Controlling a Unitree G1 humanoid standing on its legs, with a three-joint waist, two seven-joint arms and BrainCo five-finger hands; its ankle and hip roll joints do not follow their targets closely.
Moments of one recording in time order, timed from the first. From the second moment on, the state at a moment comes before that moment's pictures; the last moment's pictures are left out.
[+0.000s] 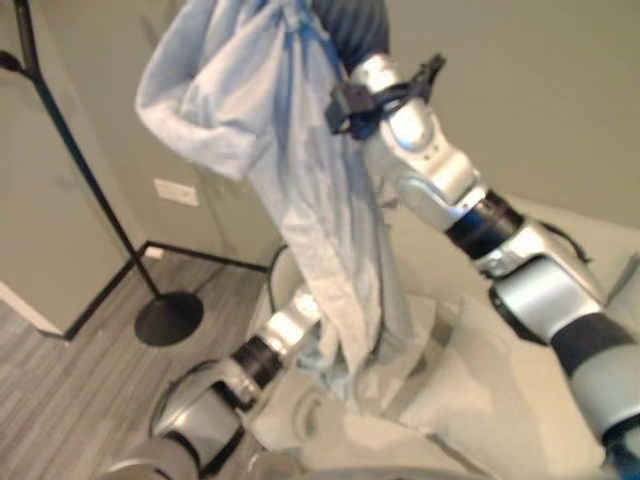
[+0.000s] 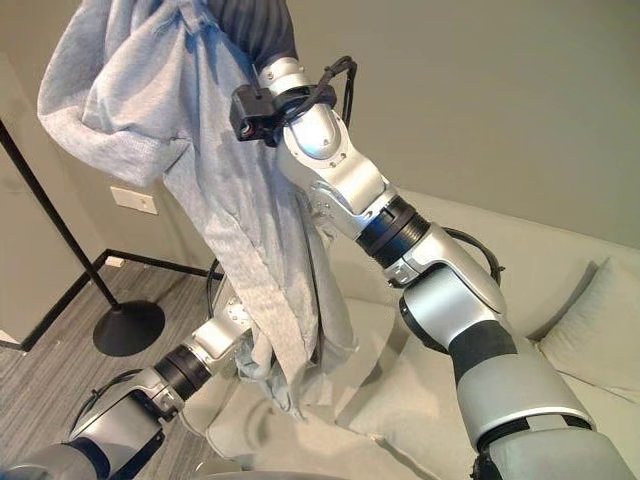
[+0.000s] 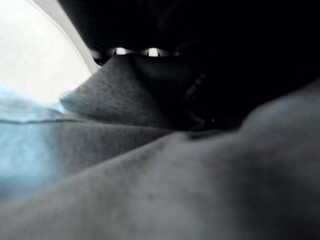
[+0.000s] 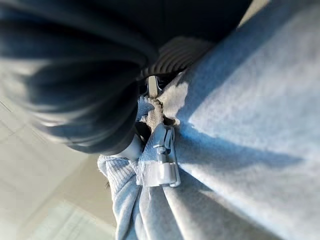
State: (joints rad) left arm -0.55 0.26 -0.67 0.40 -0.32 -0.11 0.28; right arm -1.34 -0.30 0.66 0.41 0.87 -0.23 -0.32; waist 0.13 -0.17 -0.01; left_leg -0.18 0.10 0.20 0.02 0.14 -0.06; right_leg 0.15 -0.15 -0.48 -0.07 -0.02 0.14
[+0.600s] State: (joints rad) left arm 0.00 0.21 -0.46 0.44 -0.70 0.02 0.03; right arm -0.31 -0.38 0.41 0.17 0.75 -0.07 -0.15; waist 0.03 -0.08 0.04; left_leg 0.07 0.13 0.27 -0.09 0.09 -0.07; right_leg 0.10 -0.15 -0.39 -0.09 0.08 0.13
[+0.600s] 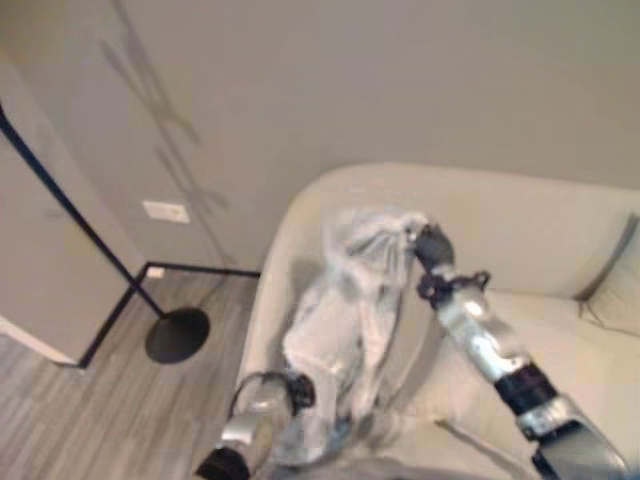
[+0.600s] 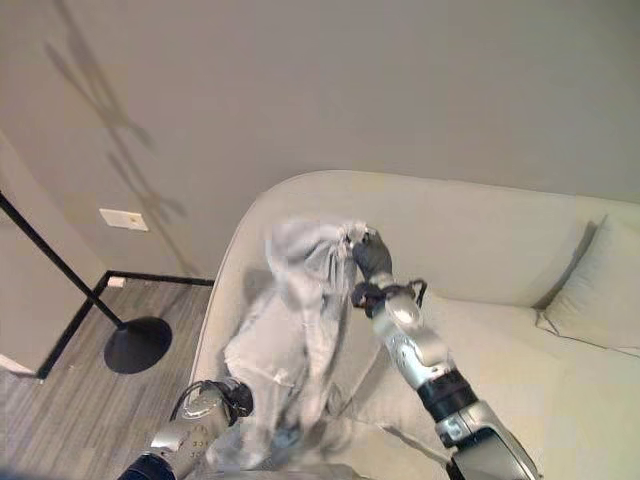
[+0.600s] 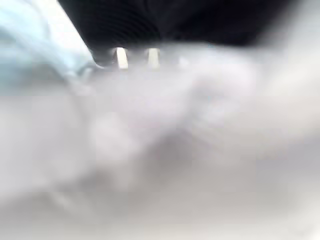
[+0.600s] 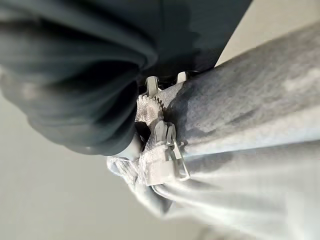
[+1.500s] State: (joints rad) left arm -0.06 0.28 -0.45 0.24 -0.80 -0.03 -0.02; right arm -1.04 -0.51 0.51 0.14 0.75 -0.13 -0.19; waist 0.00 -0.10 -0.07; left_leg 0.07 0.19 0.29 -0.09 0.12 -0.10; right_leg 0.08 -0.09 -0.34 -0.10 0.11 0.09
